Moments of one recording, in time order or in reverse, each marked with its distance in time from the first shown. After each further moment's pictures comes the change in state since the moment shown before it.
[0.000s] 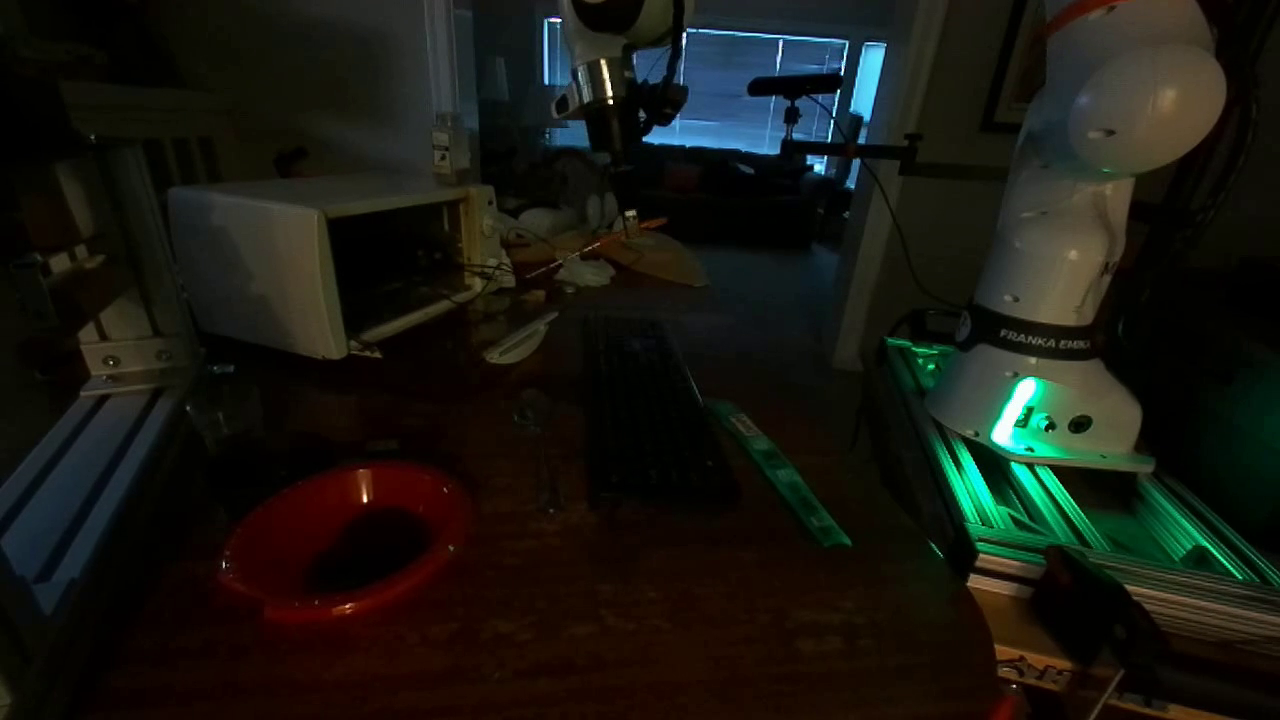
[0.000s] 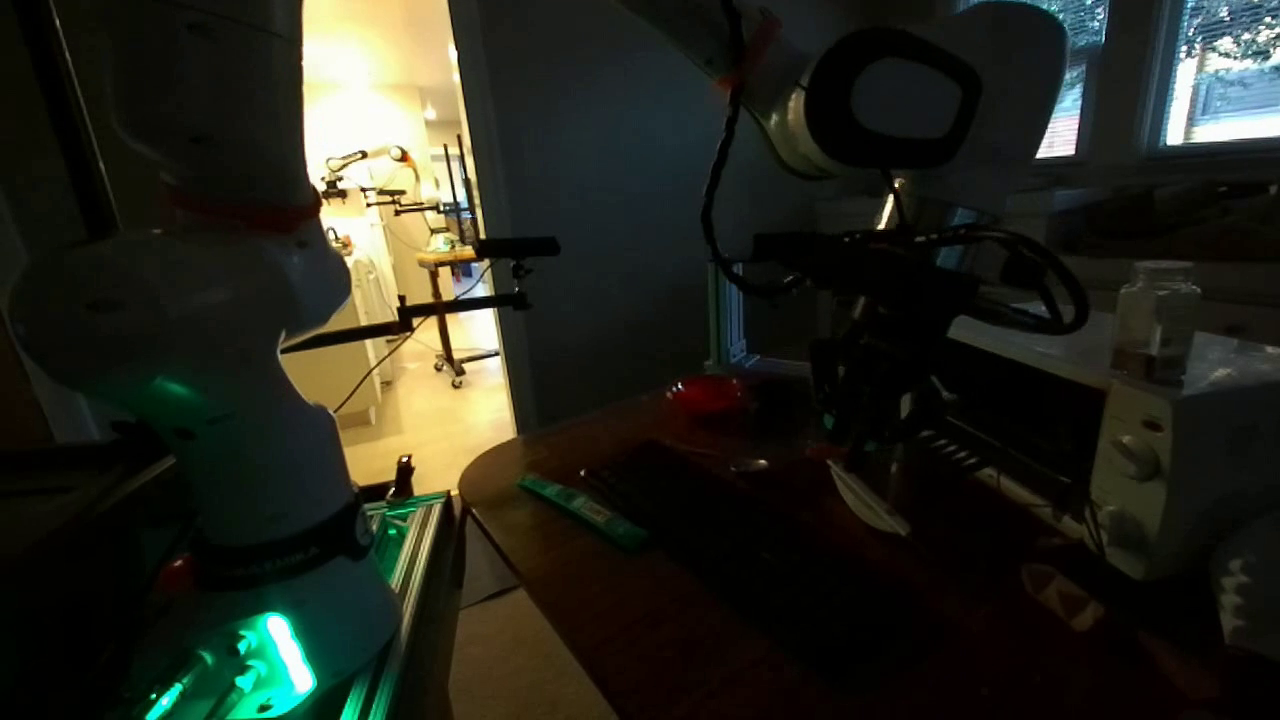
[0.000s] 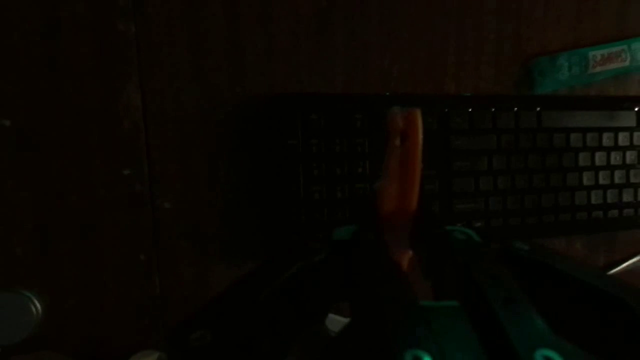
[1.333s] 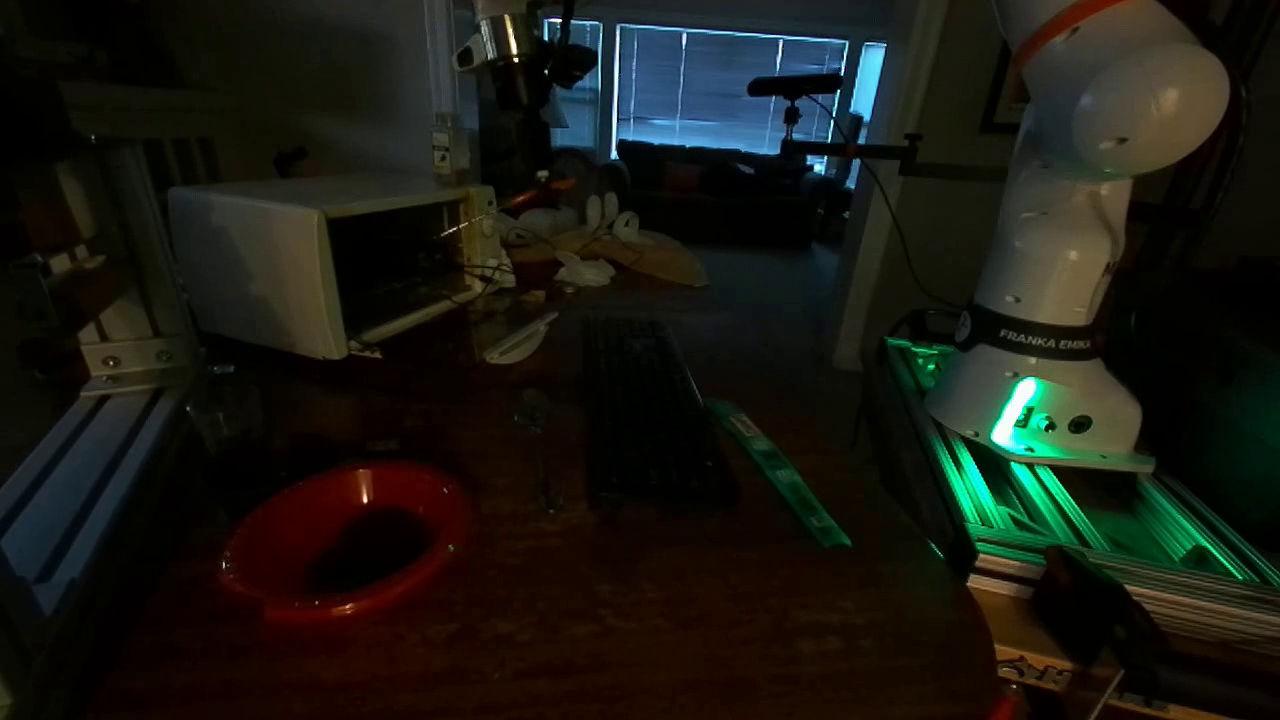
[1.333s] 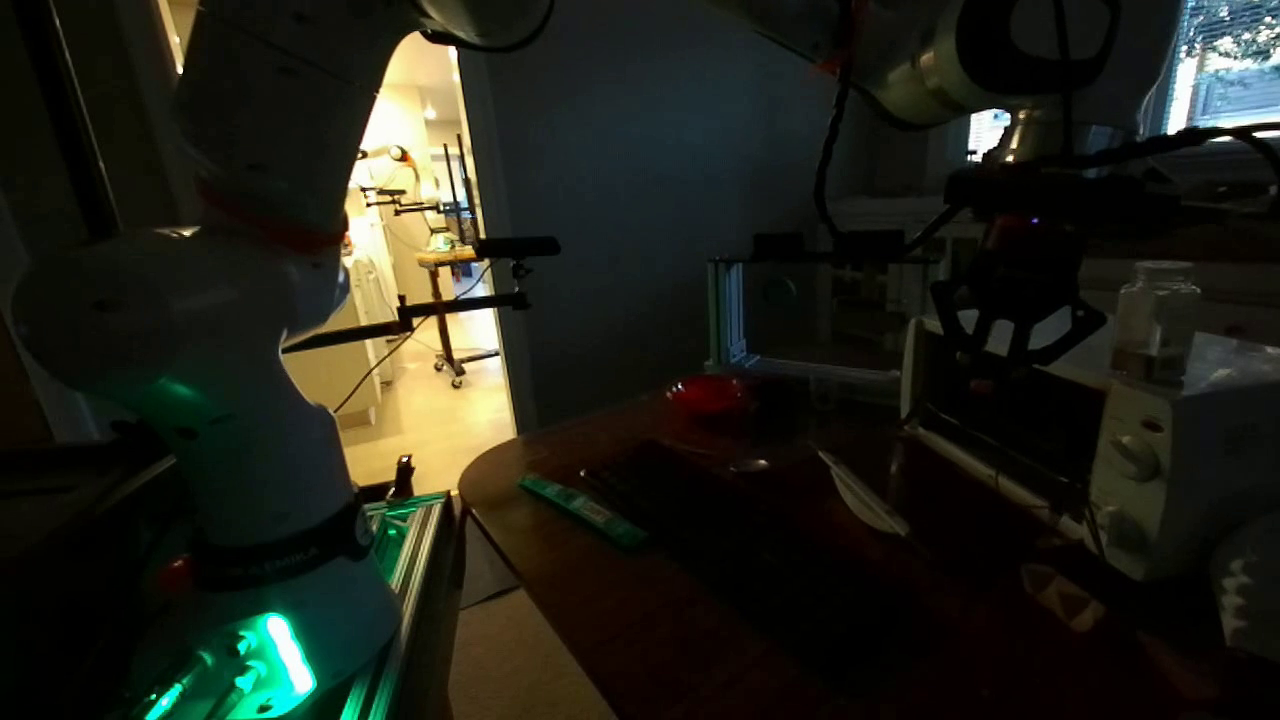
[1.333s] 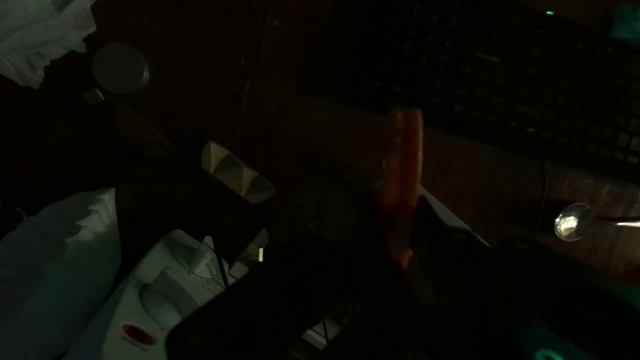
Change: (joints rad) arm 0.024 0.323 0.048 0.605 -0.068 -0.214 -0.176
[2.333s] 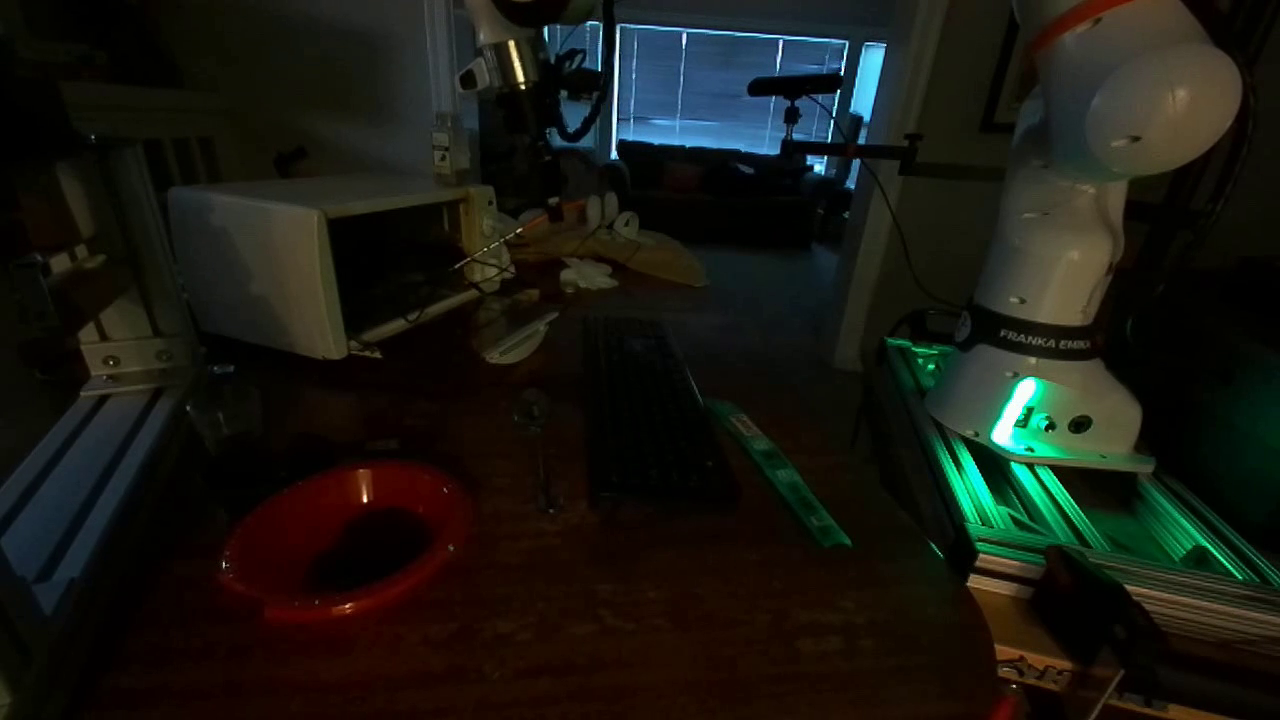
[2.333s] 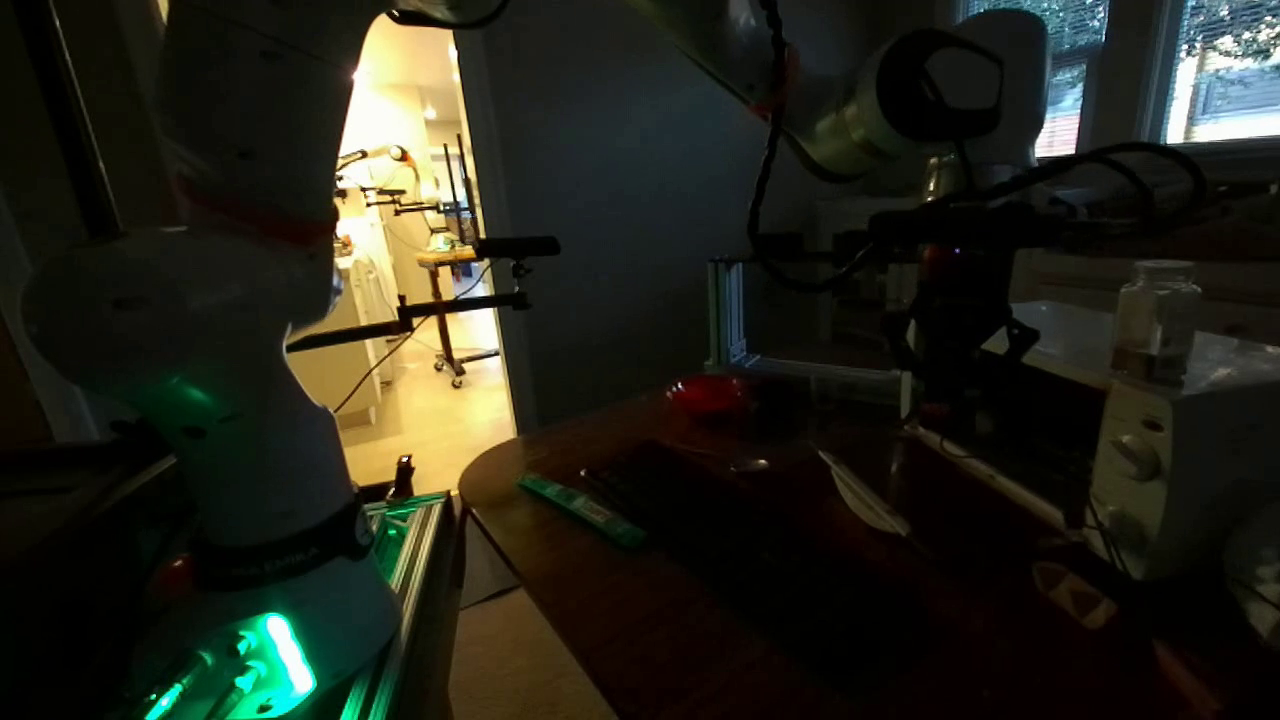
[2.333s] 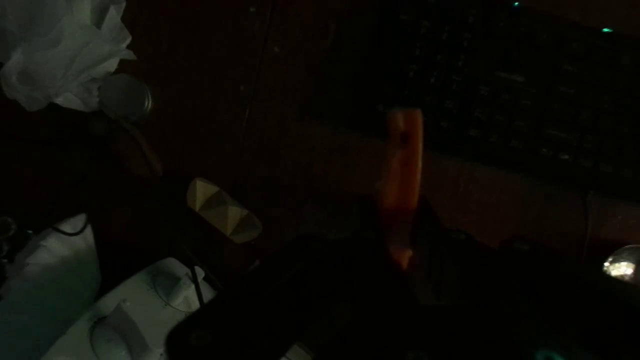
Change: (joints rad) arm 0.079 -0.108 -0.001 -0.249 -0.154 0.179 0.168
